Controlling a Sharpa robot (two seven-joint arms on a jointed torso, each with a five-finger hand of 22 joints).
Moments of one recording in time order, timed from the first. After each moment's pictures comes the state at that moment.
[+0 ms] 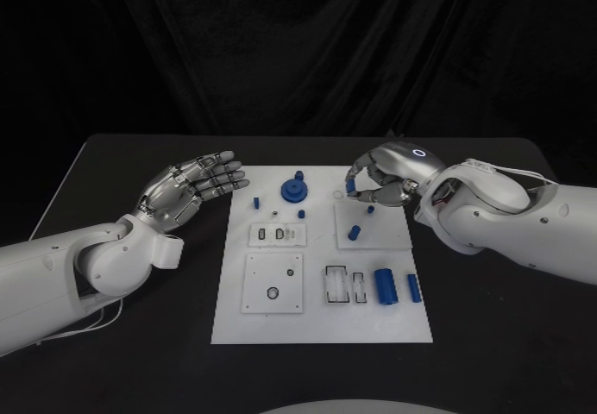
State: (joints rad) left arm 1.27 -0.99 -0.21 1.51 0.11 0.19 0.67; left_hand 1.24 0.17 0.41 0.08 0.58 0.66 0.18 0.14 0.07 0.65 0.26 0.07 0.27 0.50 0.26 0.33 0.08 0.12 0.41 0.29 0.28 0.12; right arm 1.44 -0.89 -0.25 1.66 -1.51 -0.49 -0.10; right_hand 1.38 -0.04 0.18 0.08 0.30 0.98 0.10 0.27 0.25 1.46 0.03 1.57 1.31 1.47 -0.03 1.57 1.31 0.01 1.47 0.08 1.52 1.31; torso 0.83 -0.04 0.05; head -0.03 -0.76
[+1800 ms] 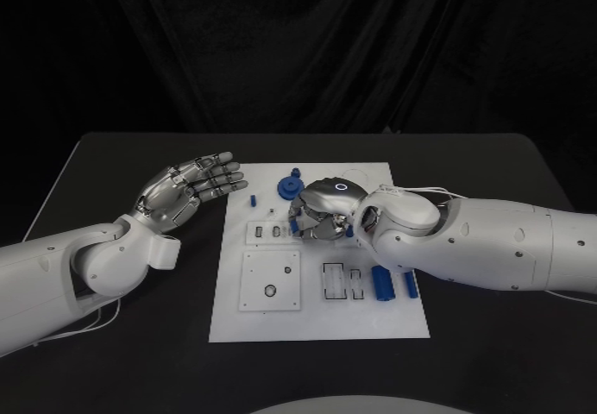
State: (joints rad) left arm 1.26 -0.98 -0.21 1.50 0.11 0.21 0.65; left_hand 1.24 0.17 0.41 0.08 0.58 0.66 0.18 0.14 0.07 0.65 0.26 0.07 0.27 0.50 0.26 0.33 0.08 0.12 0.41 0.29 0.28 0.12; right arm 1.35 -0.65 -0.25 1.57 -1.58 -0.36 -0.14; right_hand 1.36 -0.04 0.18 0.07 0.29 0.93 0.11 0.29 0.30 1.46 0.03 1.57 1.31 1.47 -0.03 1.57 1.31 0.01 1.47 0.08 1.49 1.31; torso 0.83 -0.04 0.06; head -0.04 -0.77
